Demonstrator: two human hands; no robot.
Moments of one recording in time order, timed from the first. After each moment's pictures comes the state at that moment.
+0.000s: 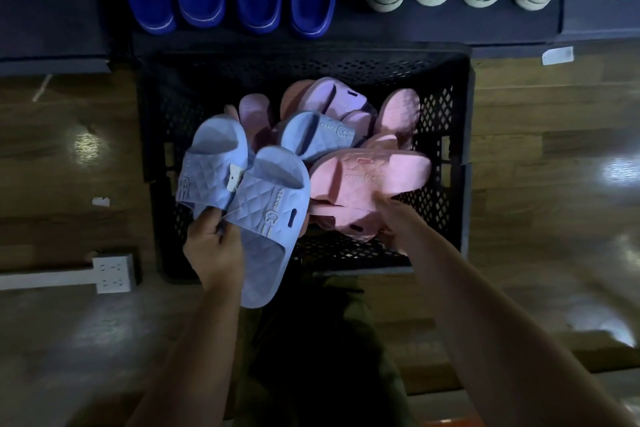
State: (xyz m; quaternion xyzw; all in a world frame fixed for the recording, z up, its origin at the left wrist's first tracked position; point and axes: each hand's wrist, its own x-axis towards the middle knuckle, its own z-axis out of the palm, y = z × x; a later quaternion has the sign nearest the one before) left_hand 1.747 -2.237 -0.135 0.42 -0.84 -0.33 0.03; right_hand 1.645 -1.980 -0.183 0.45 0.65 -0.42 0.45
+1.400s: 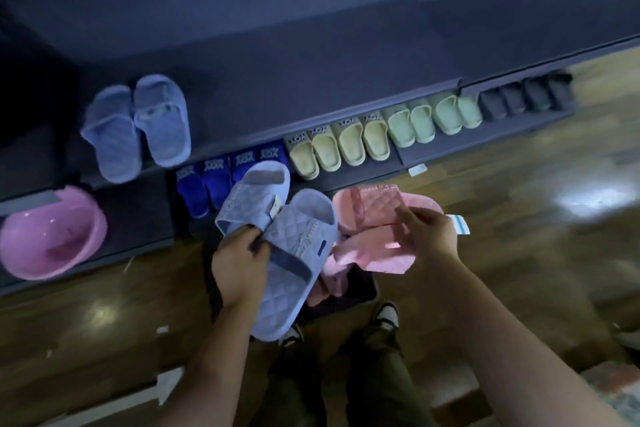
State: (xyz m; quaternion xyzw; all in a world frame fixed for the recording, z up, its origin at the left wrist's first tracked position) left_hand 1.624 -2.170 0.274 0.13 -0.95 -0.29 0.05; right_hand 1.588 -1.891 0.282 0.36 0.75 -0.54 0.12
